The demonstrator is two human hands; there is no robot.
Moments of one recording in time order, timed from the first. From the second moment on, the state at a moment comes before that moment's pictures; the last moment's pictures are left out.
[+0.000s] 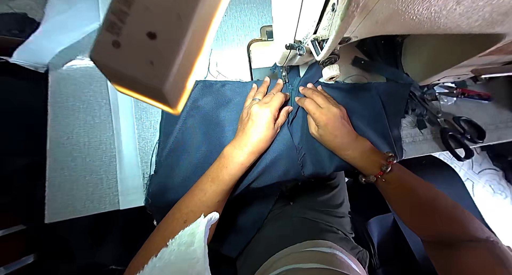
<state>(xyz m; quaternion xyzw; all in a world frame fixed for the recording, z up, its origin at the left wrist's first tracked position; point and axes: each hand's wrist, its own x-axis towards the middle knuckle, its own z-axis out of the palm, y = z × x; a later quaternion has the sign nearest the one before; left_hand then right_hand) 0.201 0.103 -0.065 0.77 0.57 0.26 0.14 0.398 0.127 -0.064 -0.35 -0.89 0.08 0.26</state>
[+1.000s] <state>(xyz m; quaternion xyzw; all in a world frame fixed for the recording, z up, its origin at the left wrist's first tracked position) 0.192 0.152 -0.060 0.73 0.61 0.28 0.14 0.389 0.201 -0.075 -0.30 -0.88 0.09 0.35</state>
